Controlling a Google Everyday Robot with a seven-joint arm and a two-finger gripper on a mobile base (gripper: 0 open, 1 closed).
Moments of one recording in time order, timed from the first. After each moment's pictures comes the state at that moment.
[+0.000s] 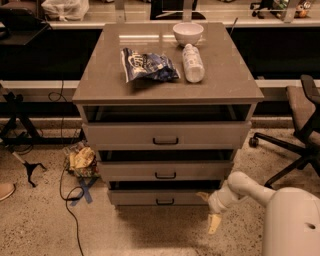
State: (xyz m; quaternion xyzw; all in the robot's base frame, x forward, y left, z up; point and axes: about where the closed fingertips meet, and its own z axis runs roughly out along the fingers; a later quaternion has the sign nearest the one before) arm 0.533 -0.201 0.247 -0.70 0.65 0.23 0.19
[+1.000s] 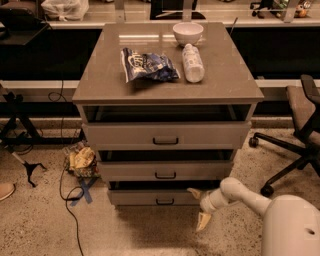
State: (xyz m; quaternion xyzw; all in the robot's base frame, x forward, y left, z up) arm 0.569 -0.161 0.222 -0.73 0.60 0.18 0.27
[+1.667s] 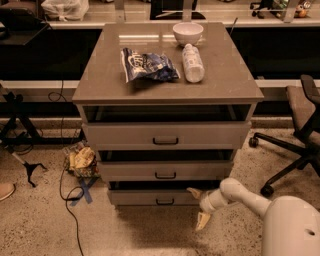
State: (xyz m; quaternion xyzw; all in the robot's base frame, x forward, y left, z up) arm 0.574 -0.159 0.219 -0.73 0.60 0.17 0.28
